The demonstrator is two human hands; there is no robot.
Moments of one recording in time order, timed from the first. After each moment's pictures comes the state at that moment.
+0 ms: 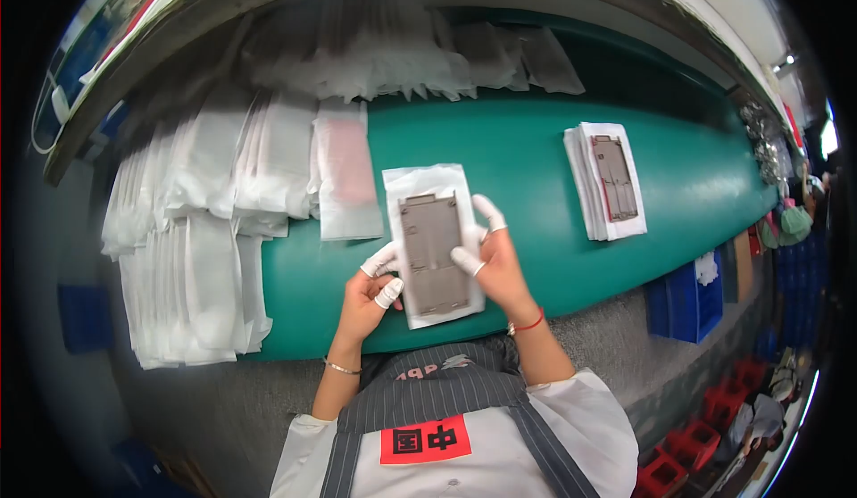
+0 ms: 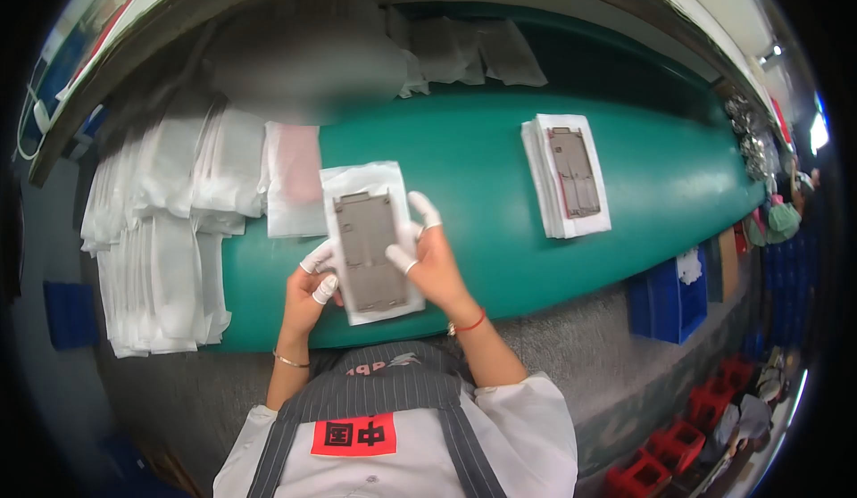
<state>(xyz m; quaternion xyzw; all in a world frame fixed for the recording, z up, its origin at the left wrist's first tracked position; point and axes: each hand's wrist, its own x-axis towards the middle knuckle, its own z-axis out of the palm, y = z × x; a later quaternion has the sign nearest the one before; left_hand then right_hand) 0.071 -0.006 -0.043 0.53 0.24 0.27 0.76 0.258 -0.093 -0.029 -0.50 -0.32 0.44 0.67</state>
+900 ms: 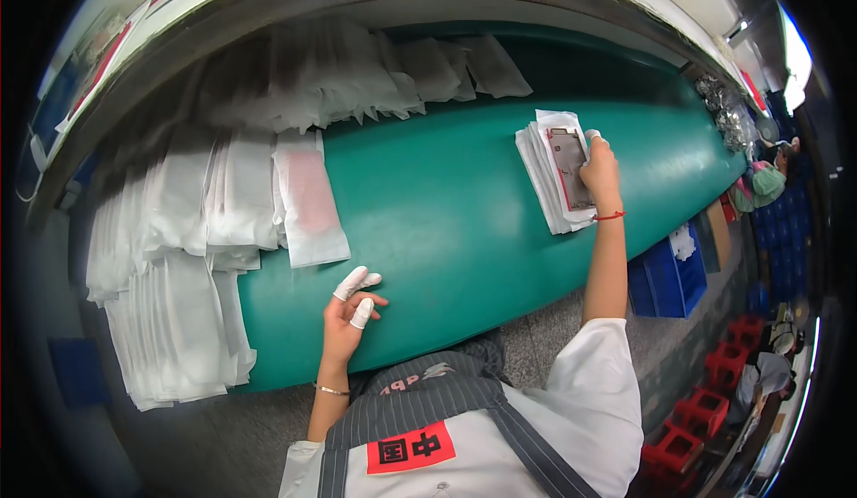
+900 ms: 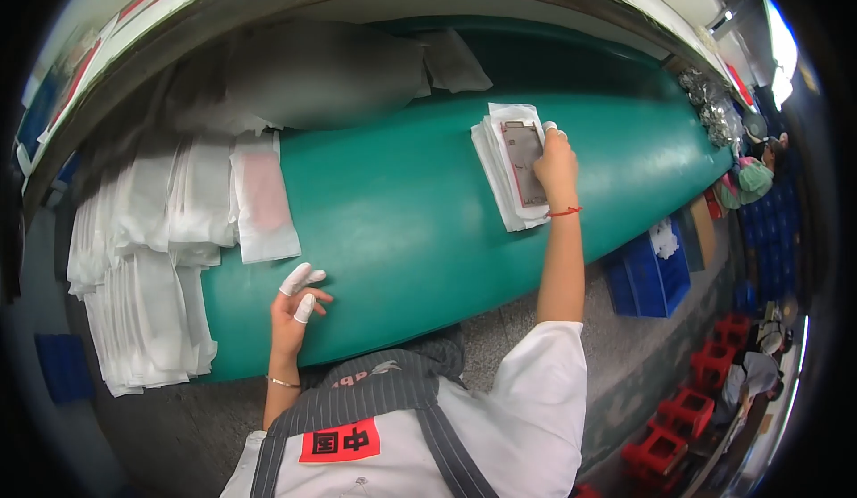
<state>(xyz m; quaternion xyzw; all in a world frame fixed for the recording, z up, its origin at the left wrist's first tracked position) 0.071 -0.014 -0.057 0.57 0.23 0.29 0.73 0.506 -0.146 0.009 -0.93 -0.32 -0.11 0.11</state>
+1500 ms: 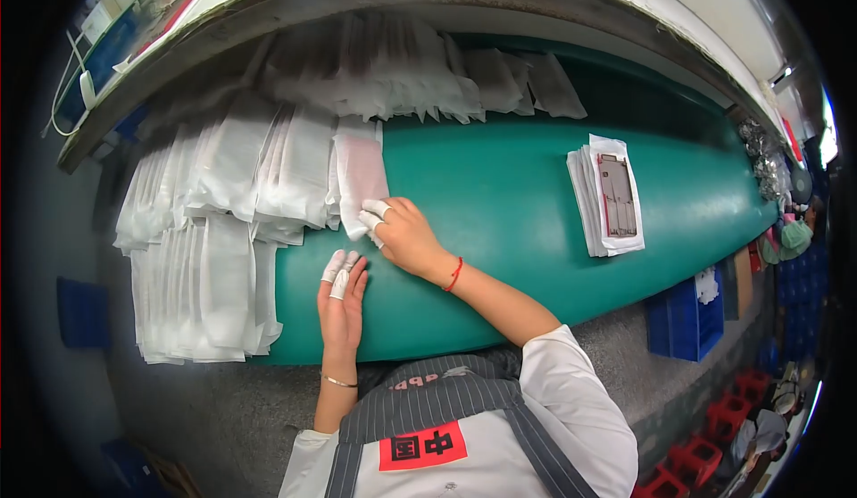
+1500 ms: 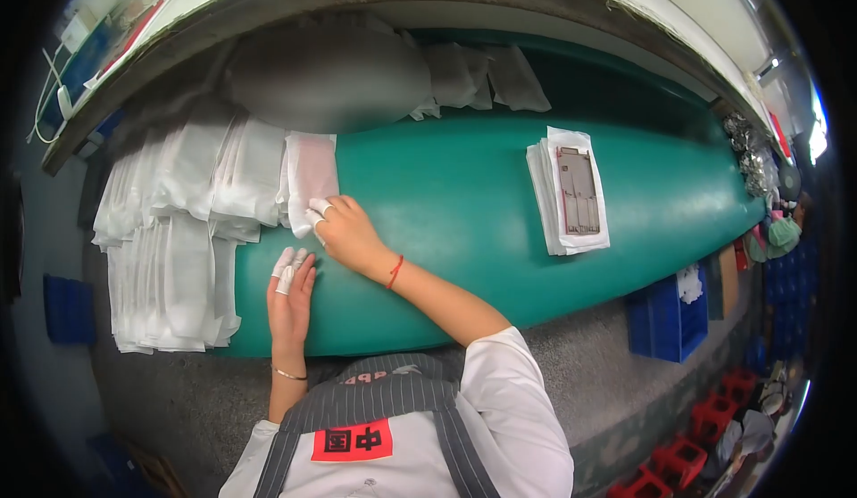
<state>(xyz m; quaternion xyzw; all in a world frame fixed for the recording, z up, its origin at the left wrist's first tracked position) 0.043 0.008 -0.049 0.30 0.32 0.45 0.78 0.218 0.022 -0.045 -0.55 -0.75 -0.02 0.35</state>
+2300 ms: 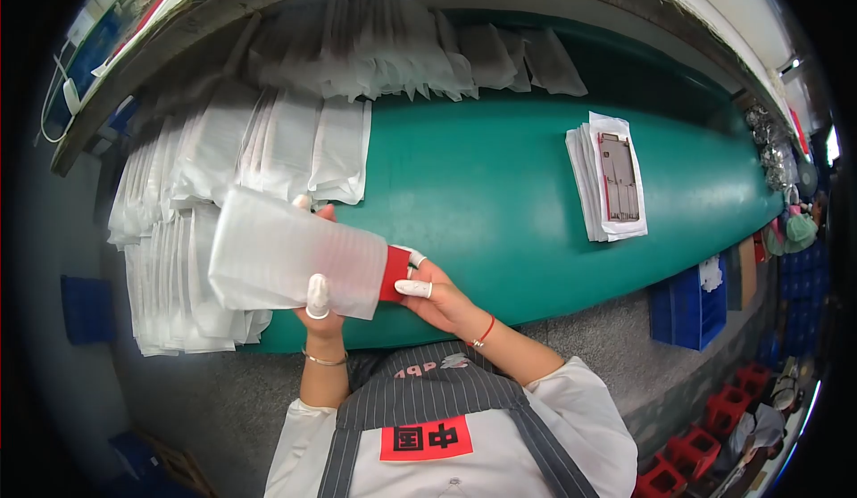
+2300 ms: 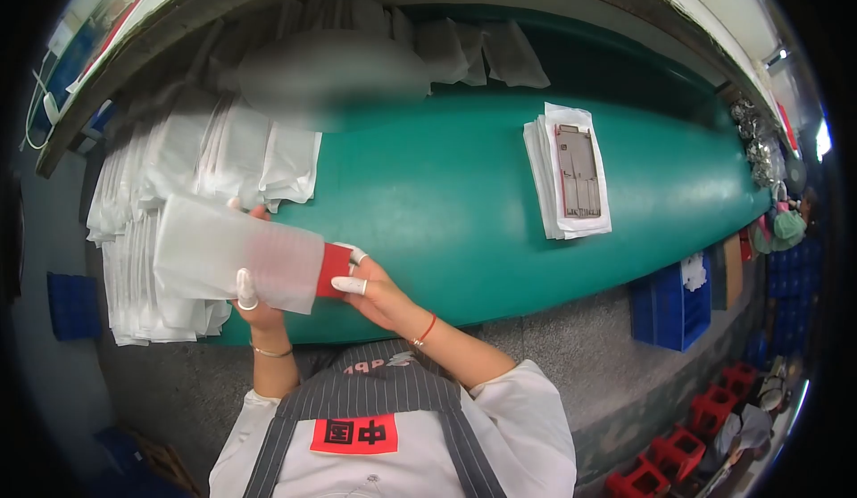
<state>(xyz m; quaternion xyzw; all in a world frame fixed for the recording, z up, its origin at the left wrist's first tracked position) 0.085 0.004 0.029 0.50 0.21 0.58 0.61 0.198 -0.080 -0.036 -0.23 -0.14 0.72 0.64</state>
